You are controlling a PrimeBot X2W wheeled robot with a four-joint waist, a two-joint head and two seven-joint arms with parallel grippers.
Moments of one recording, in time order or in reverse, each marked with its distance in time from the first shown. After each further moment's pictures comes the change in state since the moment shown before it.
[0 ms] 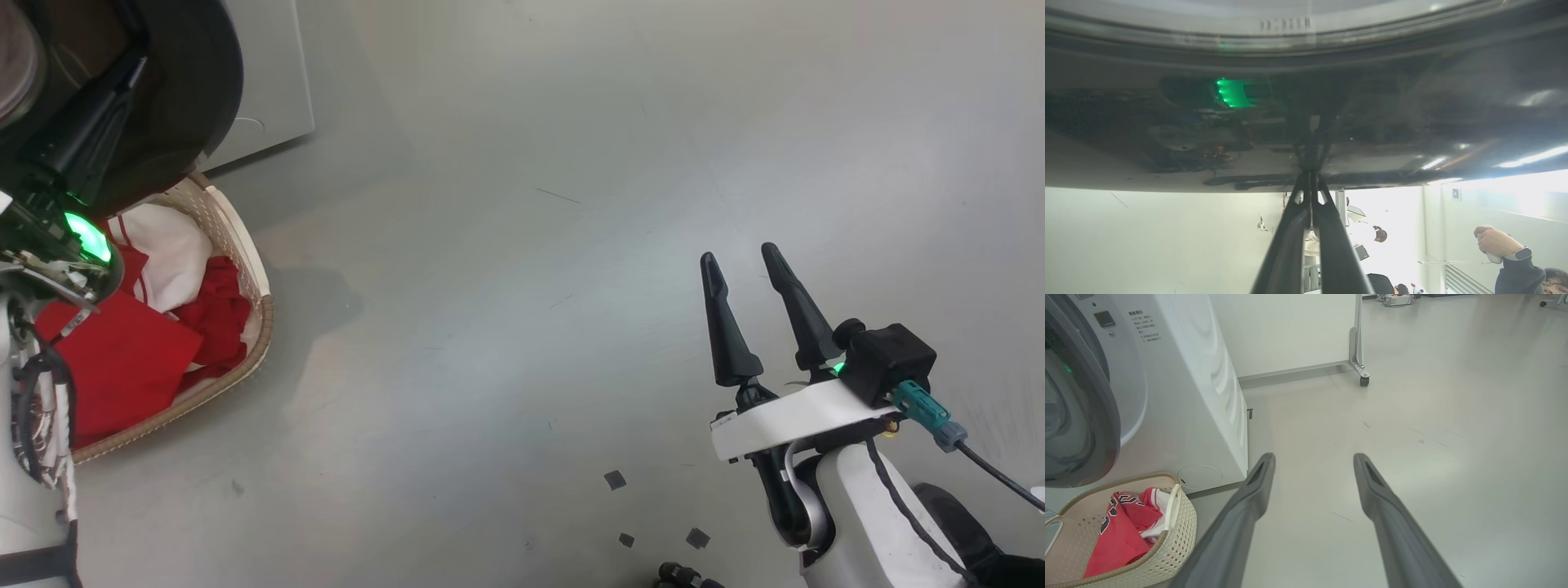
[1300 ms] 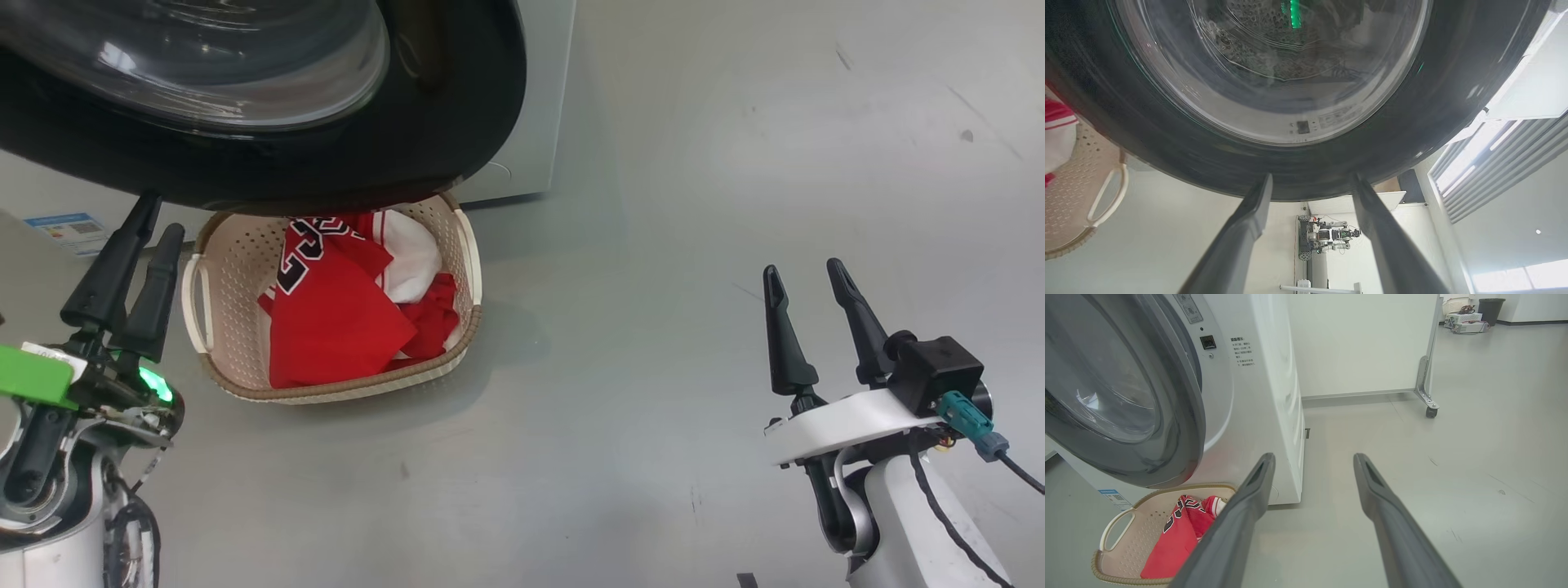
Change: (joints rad) left arm 0.321 -0.171 0.108 -0.119 0.031 -0.070 -0.150; right arm 0.034 -0.044 -0.108 0.031 -0.059 -0.001 0.000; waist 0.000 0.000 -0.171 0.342
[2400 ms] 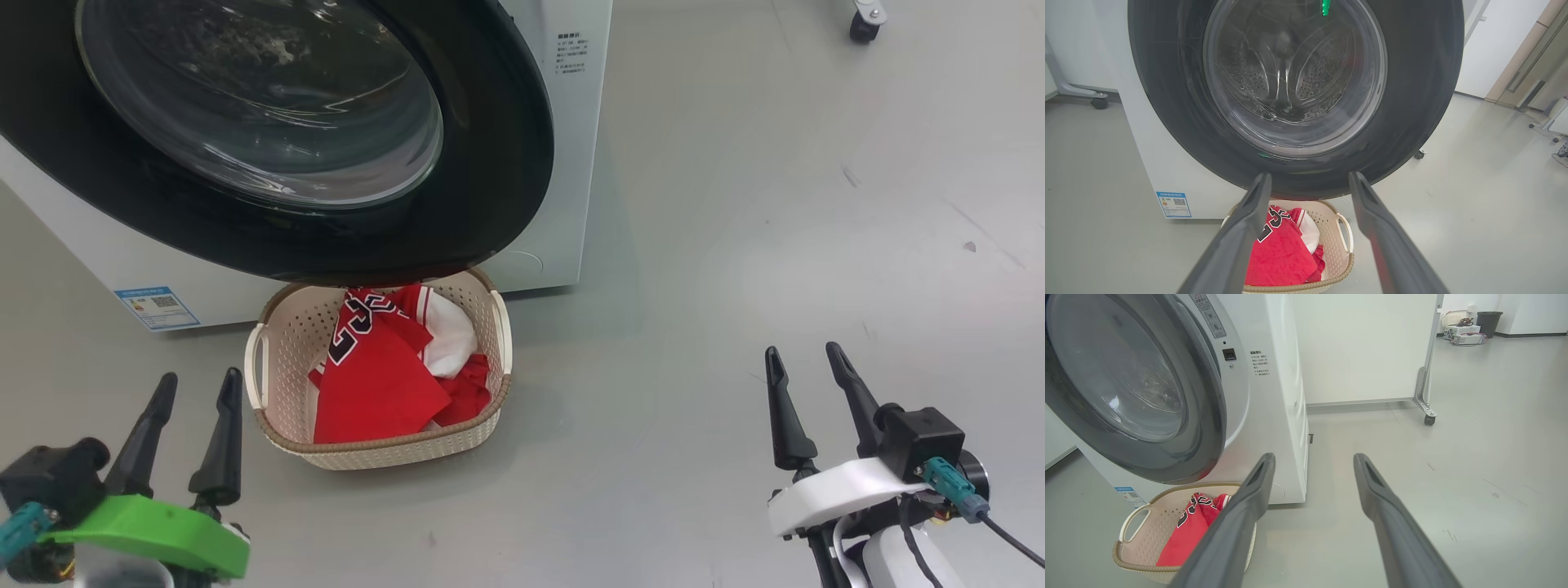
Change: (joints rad) left arm 0.347 0.146 -0.268 -0.167 1.046 -0.001 -0.497; right arm 0.117 0.005 -0.006 0.029 -0.019 -0.009 0.000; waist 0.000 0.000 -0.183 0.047
